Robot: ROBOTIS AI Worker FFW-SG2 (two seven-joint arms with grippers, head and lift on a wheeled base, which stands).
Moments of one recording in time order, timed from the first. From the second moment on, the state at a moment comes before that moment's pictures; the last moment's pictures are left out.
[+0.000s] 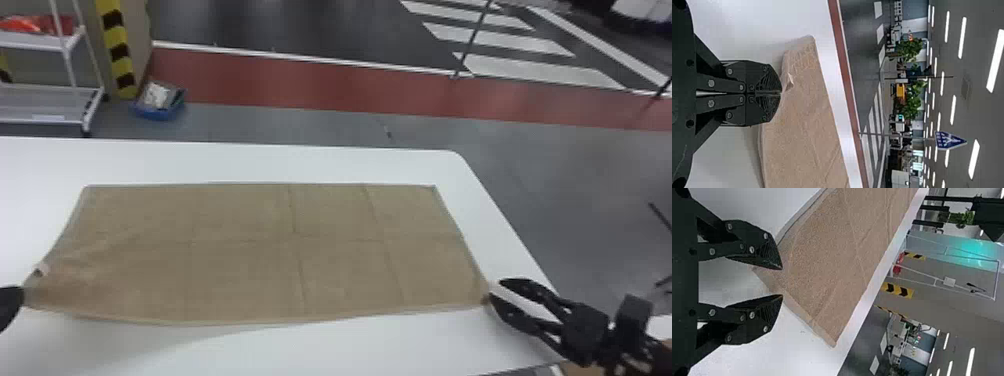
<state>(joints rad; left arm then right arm) 0.57 0.24 0.37 -2.09 0.18 0.24 -0.68 0.16 -0.48 -0.53 -1.02 -0.02 -0.53 1.08</state>
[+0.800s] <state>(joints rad) 0.56 0.24 0.37 -2.07 0.18 0.23 -0.68 0.15 -0.48 -0.50 -1.02 0.04 -0.50 1.07</state>
